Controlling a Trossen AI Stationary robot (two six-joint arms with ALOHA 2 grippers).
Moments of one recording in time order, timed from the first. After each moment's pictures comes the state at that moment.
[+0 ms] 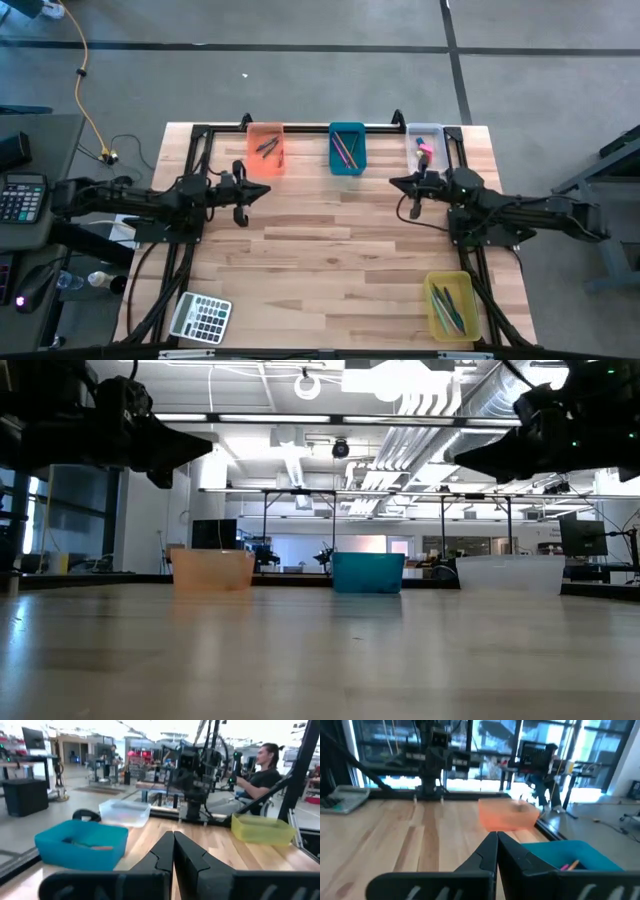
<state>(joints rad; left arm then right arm) 0.32 0.84 0.01 0.91 0.04 -0.08 -0.36 0.62 0.08 0.54 -0.15 -0.12</state>
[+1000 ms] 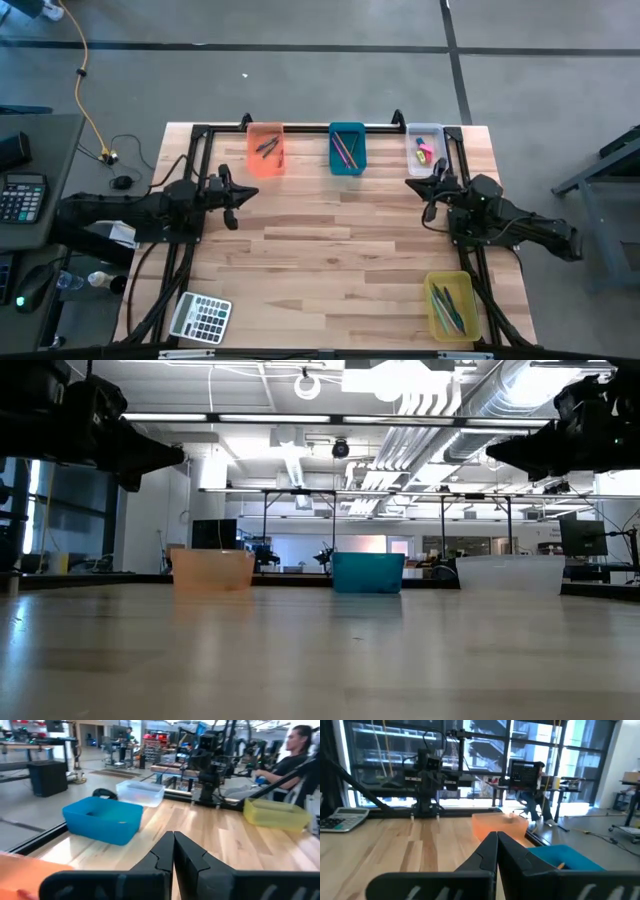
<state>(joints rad) 0.21 0.28 0.01 0.24 -0.16 -0.09 -0.36 0.00 0.01 0.09 -0.10 -0.08</state>
